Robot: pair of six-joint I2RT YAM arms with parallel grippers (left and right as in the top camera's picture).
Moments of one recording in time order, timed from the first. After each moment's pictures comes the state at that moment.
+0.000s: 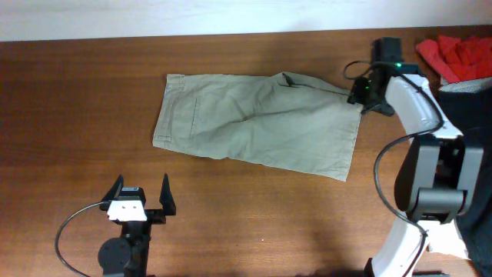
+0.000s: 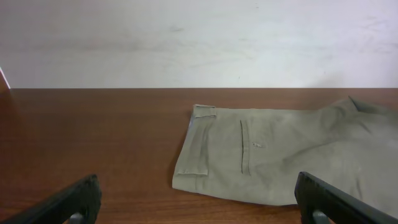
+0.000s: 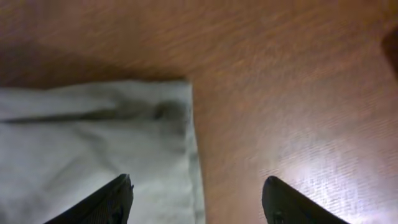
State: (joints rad) left arm 0.05 0.01 0.01 -0.08 0.07 -0.02; right arm -0.11 2.07 1.62 -0.77 0.08 0.28
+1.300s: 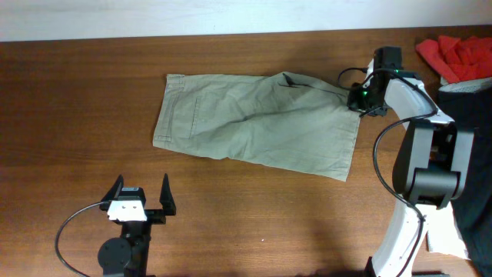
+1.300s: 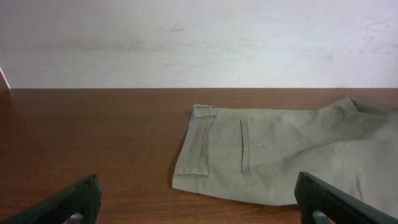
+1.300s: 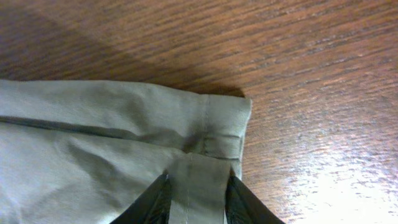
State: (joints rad) left arm 0.05 0.01 0.01 -0.07 0.07 -0.02; right arm -0.14 2.21 1.63 -0.67 -0.10 0.18
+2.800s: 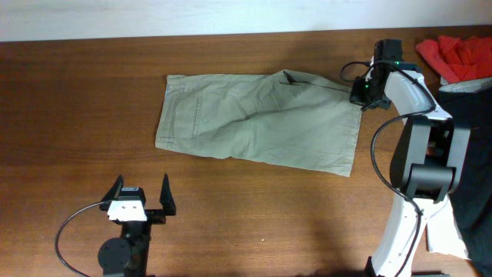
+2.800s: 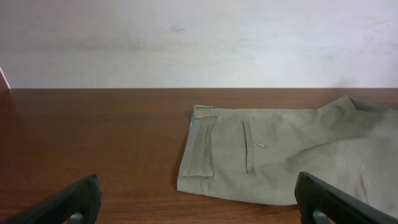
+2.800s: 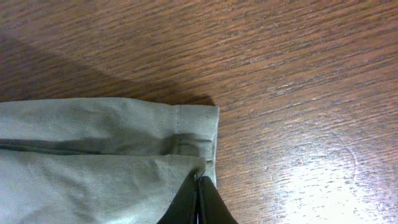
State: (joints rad) left arm 0.05 0.01 0.01 -0.07 0.07 -0.02; right arm -0.14 2.27 1.75 -0.72 -0.02 0.18
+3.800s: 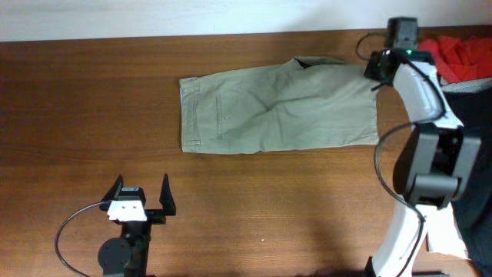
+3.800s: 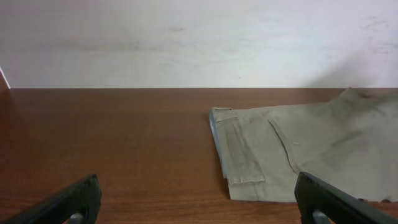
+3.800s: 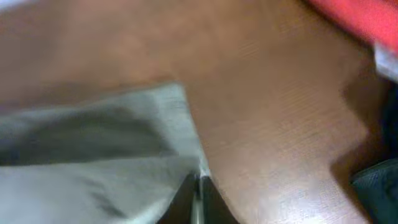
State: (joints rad) left arm 0.05 0.01 0.01 -0.07 0.07 -0.02; right arm -0.14 2.21 1.83 -0.67 0.21 0.22
